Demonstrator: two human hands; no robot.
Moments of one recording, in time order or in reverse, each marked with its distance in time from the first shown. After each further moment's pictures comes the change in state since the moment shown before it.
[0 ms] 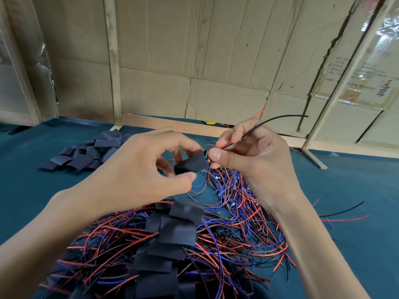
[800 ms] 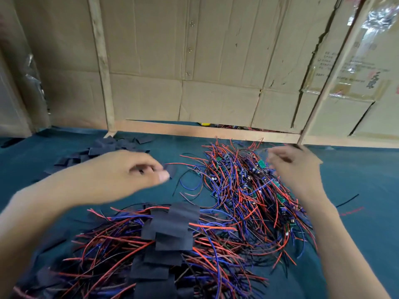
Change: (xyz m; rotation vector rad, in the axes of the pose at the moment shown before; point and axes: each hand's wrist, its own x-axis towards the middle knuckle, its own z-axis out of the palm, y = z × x) left_hand 0.007 -0.053 -0.026 0.259 -0.339 -0.427; right_hand -0.001 0.039 -0.136 -1.028 0.466 0.219
